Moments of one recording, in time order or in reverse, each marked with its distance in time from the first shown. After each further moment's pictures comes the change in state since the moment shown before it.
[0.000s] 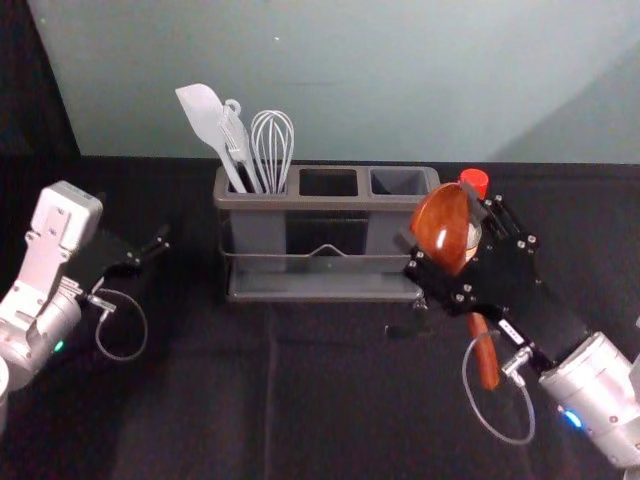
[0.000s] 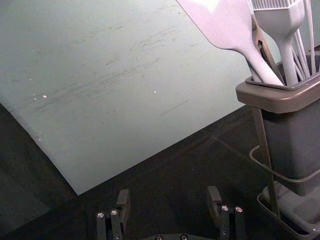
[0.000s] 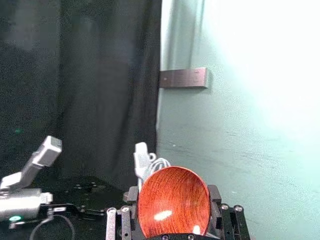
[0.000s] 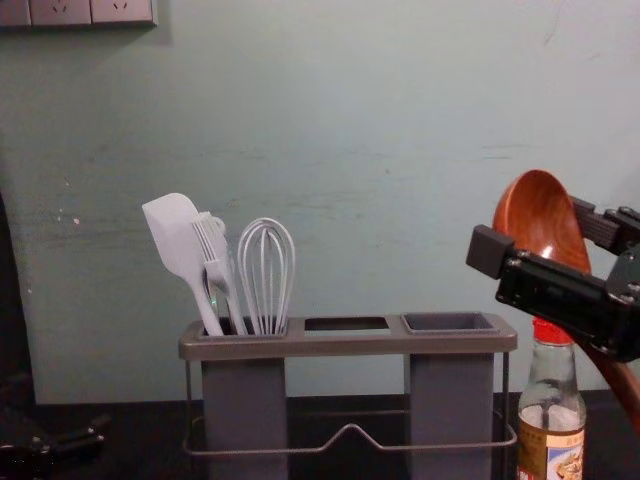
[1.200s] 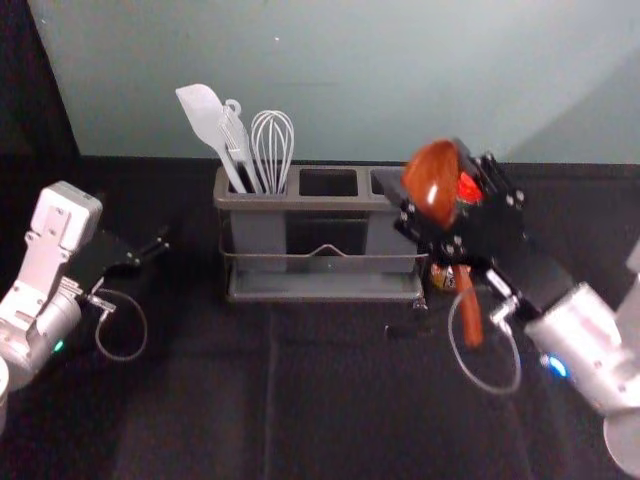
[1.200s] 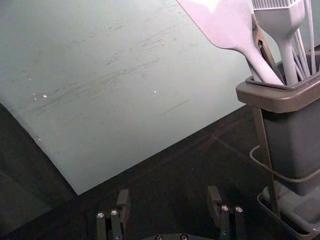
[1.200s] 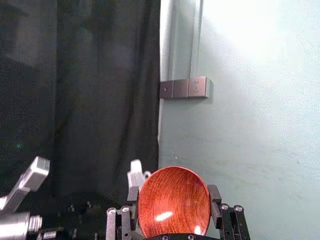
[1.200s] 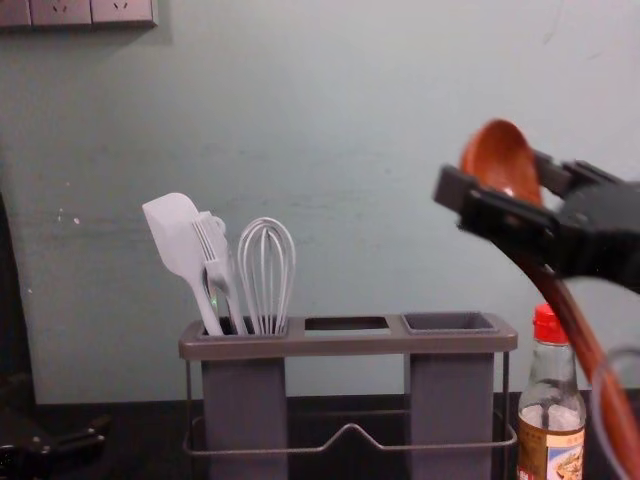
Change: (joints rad) left arm 0.000 0.000 0.000 0.000 0.000 0.000 0.000; right arm 0.124 -0.023 -0.026 0.064 0.058 0.034 0.020
